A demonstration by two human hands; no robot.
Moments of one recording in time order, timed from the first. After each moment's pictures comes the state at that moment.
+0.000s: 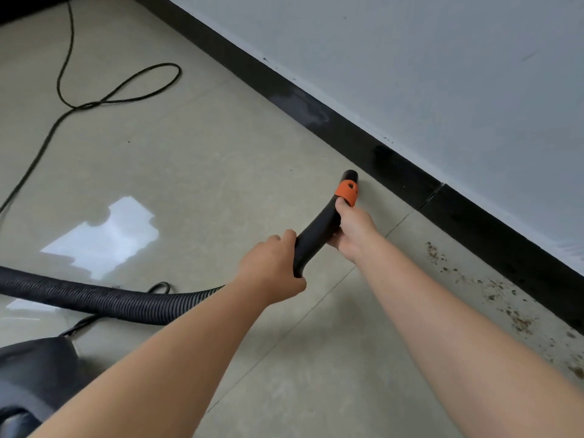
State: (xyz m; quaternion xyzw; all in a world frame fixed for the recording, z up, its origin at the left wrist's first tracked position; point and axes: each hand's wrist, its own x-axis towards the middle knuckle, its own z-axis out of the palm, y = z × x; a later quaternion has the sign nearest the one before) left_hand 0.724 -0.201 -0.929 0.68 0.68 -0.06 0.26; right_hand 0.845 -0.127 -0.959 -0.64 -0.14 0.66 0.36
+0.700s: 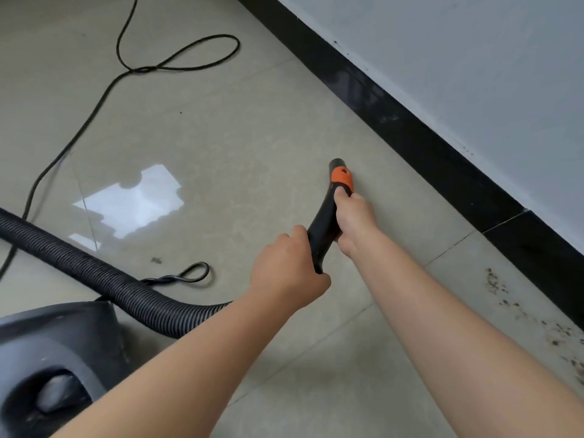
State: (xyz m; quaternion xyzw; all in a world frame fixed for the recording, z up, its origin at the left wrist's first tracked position) left_hand 0.686 -0.214 -0.924 0.58 0.76 0.02 0.28; right_hand 0.760 -0.116 -0.962 -0.67 -0.25 0.63 0.29
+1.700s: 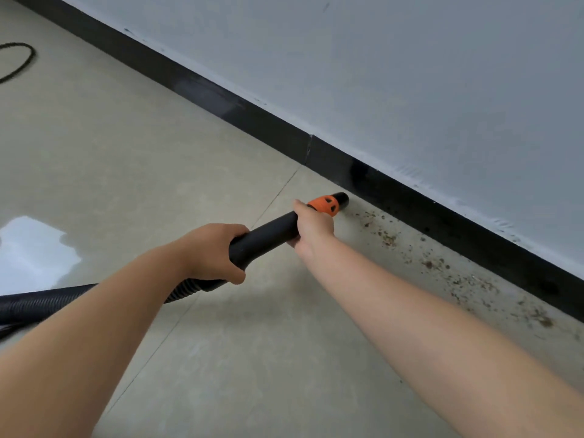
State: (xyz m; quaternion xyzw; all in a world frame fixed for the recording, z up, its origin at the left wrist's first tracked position) left_hand 0.786 -0.220 -0.915 0.74 0.51 -0.12 0.41; right_hand 0.942 -0.219 -0.940 -0.69 0.04 0.59 0.42
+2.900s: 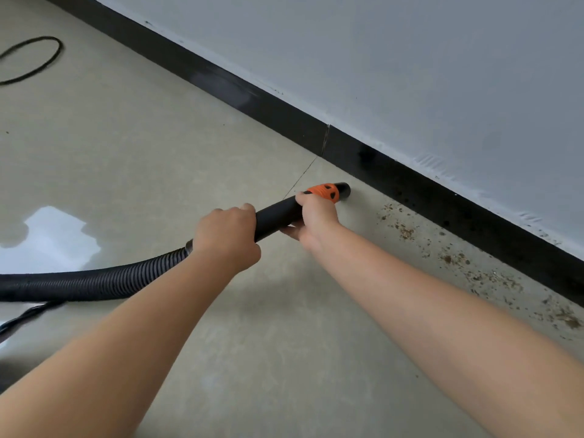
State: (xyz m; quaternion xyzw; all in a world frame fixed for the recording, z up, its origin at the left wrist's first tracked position) left_hand 0.806 -0.235 -0.916 0.76 0.62 -0.15 0.10; right_hand 0.922 -0.218 -0.928 -0.65 0.02 0.63 0.41
